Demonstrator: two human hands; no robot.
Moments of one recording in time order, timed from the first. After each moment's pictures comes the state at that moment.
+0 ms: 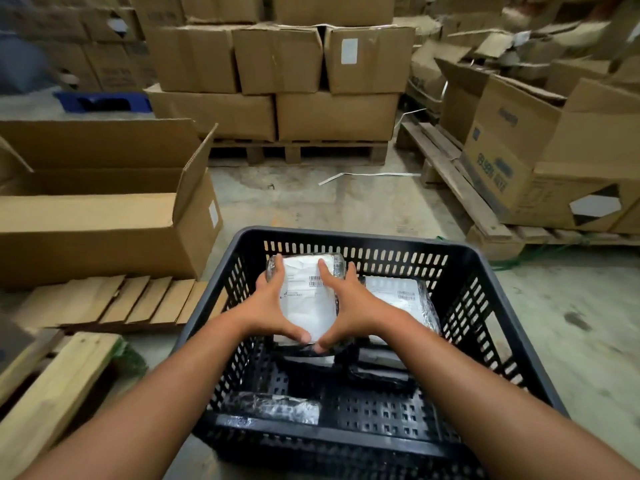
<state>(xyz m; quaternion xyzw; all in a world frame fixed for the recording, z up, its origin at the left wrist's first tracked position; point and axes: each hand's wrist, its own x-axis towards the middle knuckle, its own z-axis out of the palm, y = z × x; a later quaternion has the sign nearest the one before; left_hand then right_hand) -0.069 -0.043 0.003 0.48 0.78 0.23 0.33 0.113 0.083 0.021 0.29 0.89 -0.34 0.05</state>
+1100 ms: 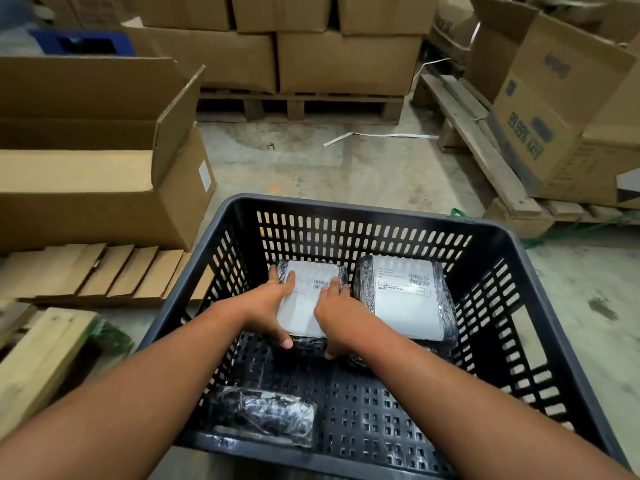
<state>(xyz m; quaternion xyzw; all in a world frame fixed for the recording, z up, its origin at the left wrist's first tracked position) -0.091 -0.016 -0.068 0.51 0.78 0.05 0.37 0.075 0.067 -0.036 0.24 0.92 -0.06 0.29</state>
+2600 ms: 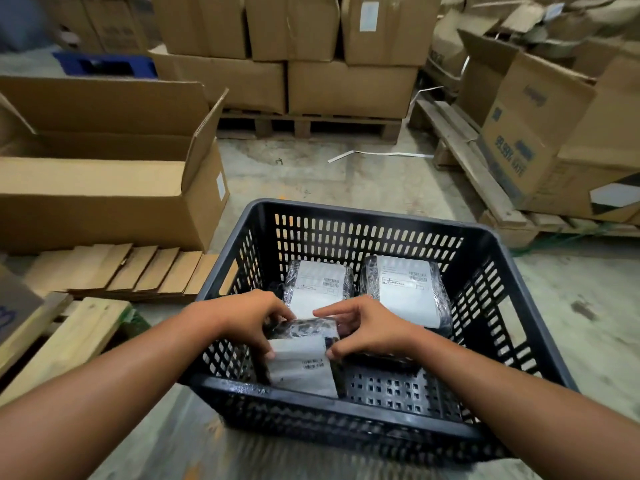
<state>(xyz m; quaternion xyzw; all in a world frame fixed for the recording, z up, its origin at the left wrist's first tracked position) -0.074 -0.097 0.013 0.60 0.72 -0.02 0.33 0.149 0.055 -0.027 0.21 0.79 -0.57 0.04</state>
